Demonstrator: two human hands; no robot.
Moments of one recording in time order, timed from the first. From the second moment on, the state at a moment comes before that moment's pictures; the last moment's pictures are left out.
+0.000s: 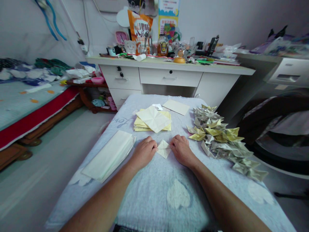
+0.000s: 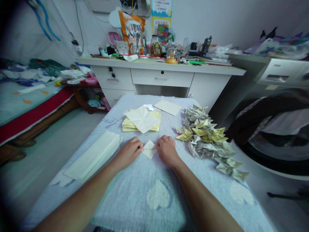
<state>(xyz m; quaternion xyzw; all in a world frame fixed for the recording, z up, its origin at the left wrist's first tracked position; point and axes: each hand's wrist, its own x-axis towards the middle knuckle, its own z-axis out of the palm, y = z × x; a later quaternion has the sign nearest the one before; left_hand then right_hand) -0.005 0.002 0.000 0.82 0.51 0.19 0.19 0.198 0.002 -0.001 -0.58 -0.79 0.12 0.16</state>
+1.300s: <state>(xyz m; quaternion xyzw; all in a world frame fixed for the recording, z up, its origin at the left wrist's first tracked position) -0.006 0.004 0.000 0.83 0.51 0.17 0.16 0.198 0.001 0.001 -0.57 -0.79 0.15 0.18</state>
